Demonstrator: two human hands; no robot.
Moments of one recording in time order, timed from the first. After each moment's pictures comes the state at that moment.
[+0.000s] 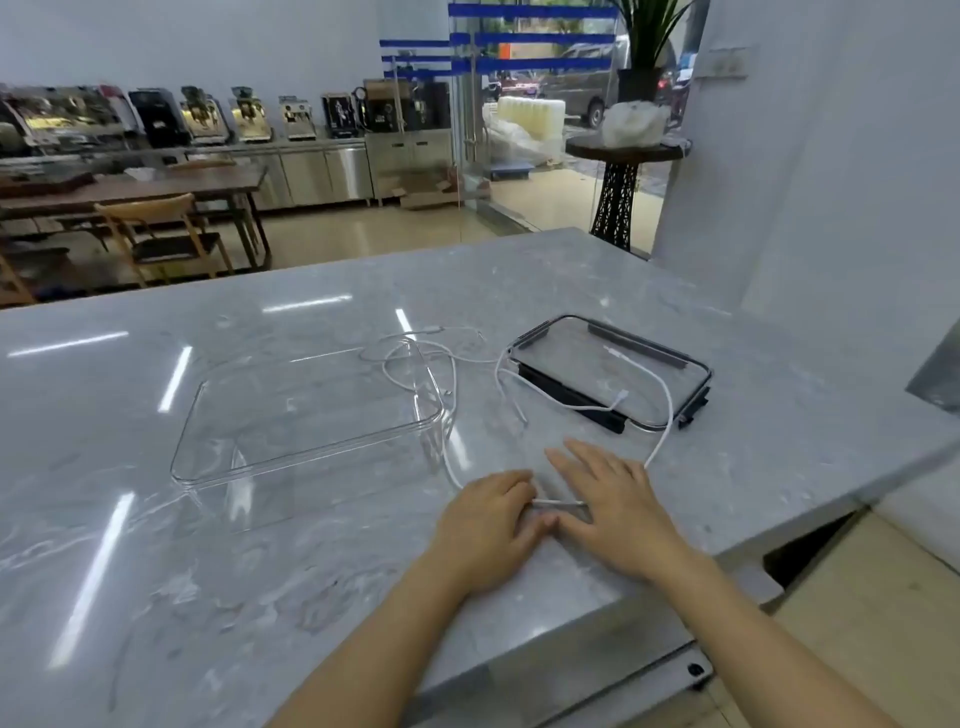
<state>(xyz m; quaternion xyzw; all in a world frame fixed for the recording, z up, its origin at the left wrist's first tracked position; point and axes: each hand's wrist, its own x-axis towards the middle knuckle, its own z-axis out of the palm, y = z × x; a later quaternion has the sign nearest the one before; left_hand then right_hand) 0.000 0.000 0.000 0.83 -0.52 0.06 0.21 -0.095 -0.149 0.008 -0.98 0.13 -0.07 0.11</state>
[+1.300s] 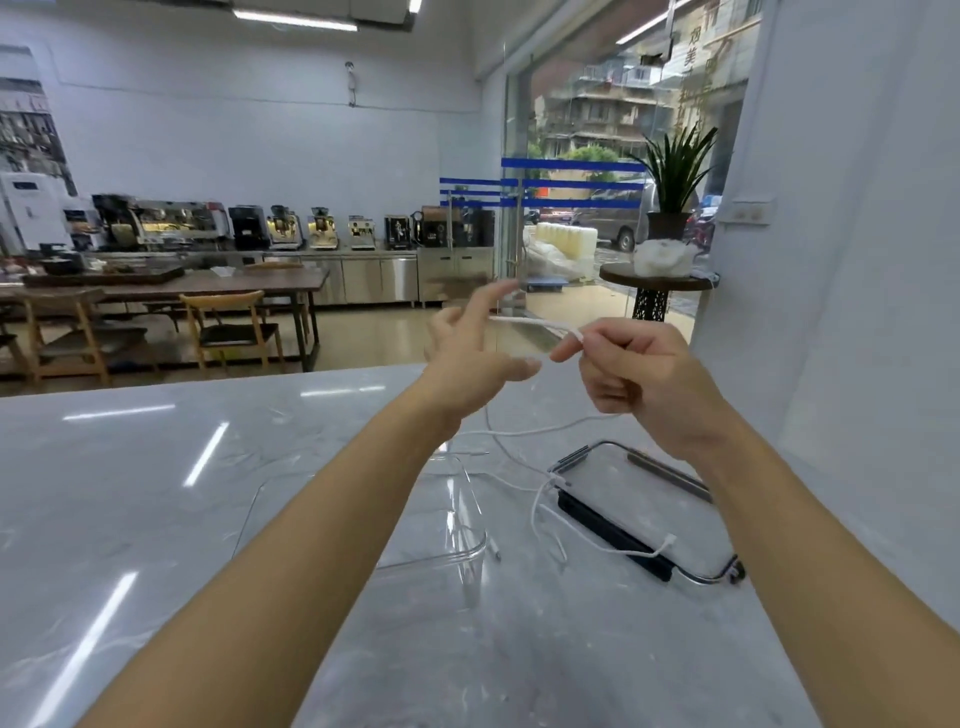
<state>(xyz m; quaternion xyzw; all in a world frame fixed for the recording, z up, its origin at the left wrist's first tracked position) 0.068 0.004 0.248 0.78 -0.31 -0.03 0.55 -0.028 -0.136 0.242 -0.75 -0.14 -0.25 0.60</state>
